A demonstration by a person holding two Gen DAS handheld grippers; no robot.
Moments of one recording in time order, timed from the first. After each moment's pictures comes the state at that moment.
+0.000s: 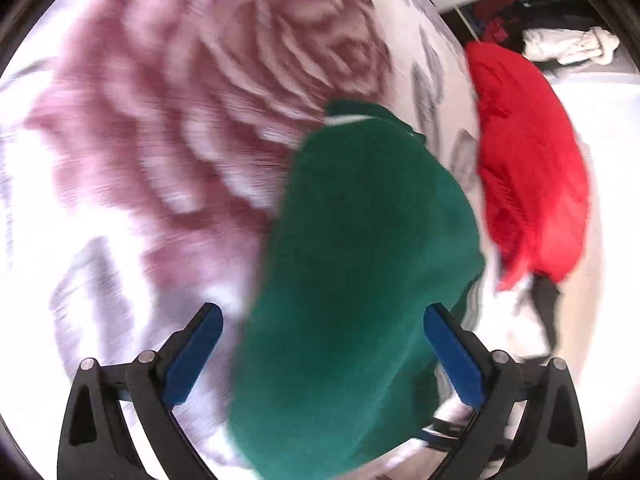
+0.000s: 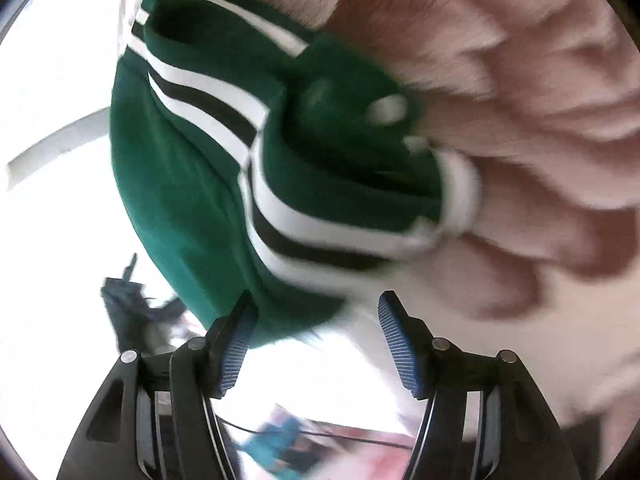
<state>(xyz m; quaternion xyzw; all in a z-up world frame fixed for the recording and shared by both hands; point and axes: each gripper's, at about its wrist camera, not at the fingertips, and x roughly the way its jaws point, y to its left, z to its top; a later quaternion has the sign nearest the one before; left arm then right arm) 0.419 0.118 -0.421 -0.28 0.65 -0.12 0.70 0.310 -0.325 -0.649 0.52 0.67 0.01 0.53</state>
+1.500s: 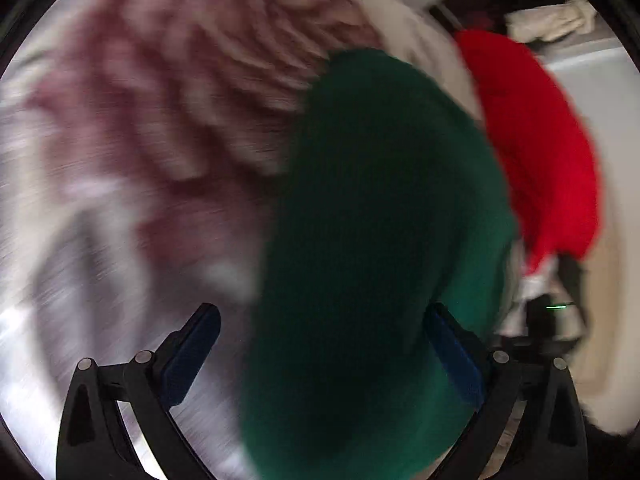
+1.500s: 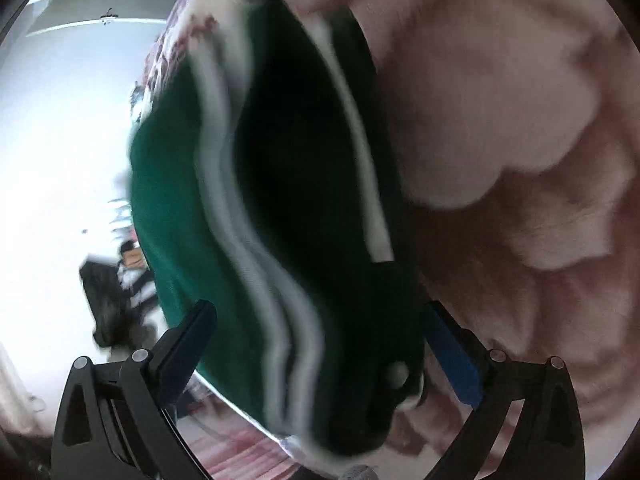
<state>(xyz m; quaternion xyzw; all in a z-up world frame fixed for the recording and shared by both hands) 0.397 0.113 -0.466 -0.27 0.61 -0.19 0.72 0.460 -0.322 -0.694 0.39 0.67 0.19 0.60</state>
